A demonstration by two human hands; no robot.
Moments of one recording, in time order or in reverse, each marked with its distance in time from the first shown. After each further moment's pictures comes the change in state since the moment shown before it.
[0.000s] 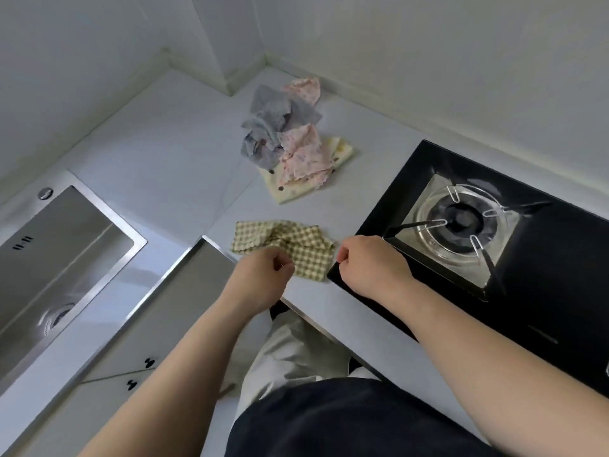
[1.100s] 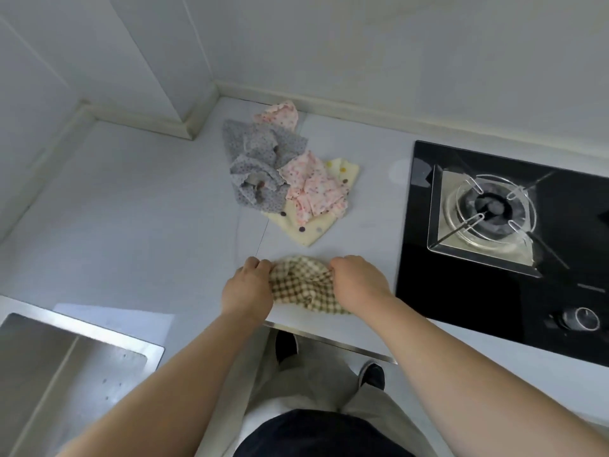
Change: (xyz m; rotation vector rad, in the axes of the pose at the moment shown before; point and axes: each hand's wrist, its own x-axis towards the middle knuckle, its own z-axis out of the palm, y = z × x) left_hand 0.204 -0.135 -0.065 0.515 -0.116 0.332; right_hand 0.131 -0.113 0.088 0.006 0.041 0.298
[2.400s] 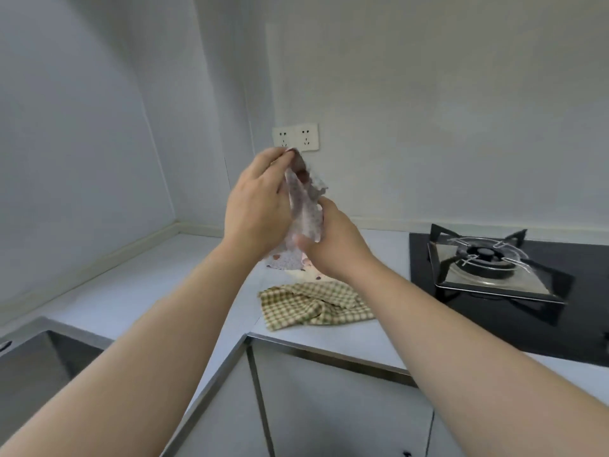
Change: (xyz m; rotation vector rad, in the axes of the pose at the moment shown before) left_hand -0.108 0.041 -0.083 -0.219 1.341 0.673; right_hand -0.084 -0.062 0.004 0.466 0.839 -0.528
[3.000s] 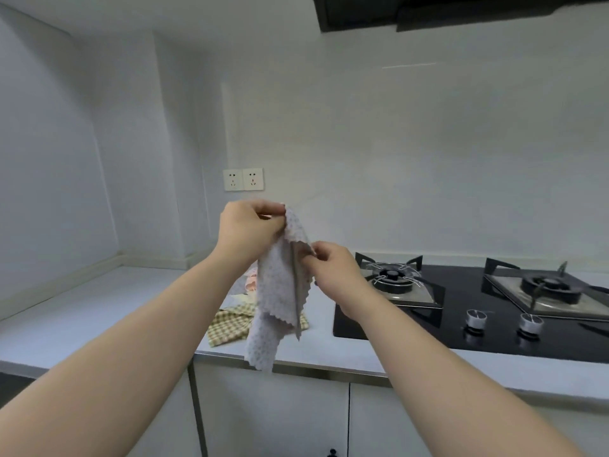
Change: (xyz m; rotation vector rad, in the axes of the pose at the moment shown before) left_hand -0.007 0.125 -0.038 -0.572 -0.154 -0.485; right_hand -0.104 0.000 -0.106 0.365 0.099 0.145
